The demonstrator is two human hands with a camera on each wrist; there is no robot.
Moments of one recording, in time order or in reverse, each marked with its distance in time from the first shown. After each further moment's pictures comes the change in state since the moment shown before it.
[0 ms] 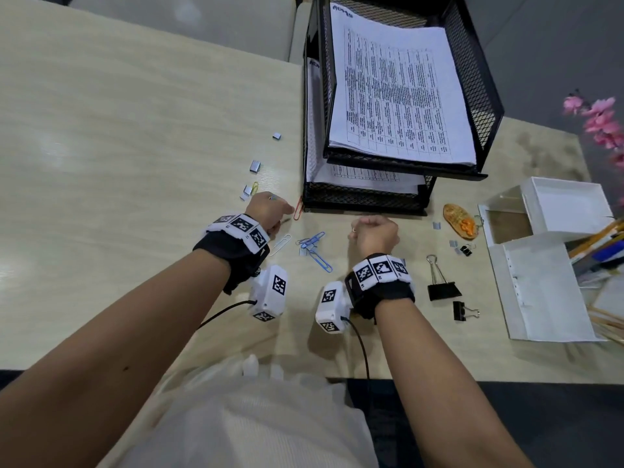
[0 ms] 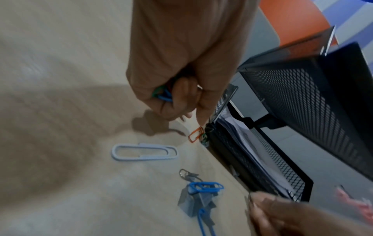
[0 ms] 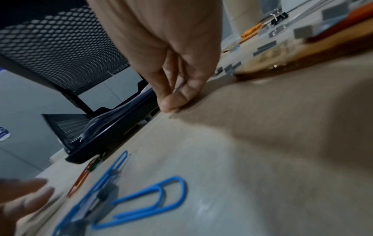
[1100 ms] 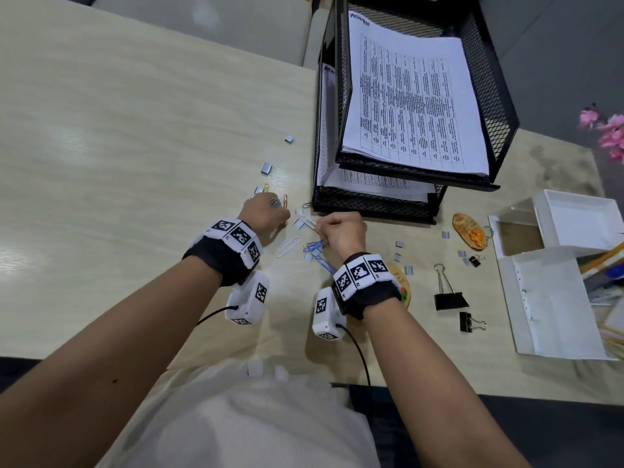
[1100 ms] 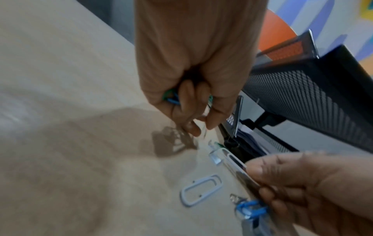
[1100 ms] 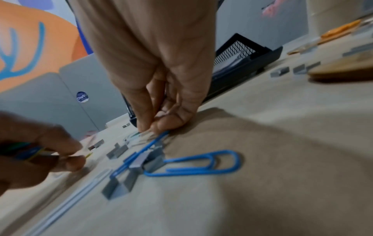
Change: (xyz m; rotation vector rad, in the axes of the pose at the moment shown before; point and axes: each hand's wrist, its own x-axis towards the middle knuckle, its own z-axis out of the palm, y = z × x) left_hand -0.004 -0.007 -0.021 0.442 0.078 0.175; right_hand -0.027 -0.006 0.030 -0.296 -0.461 -0.201
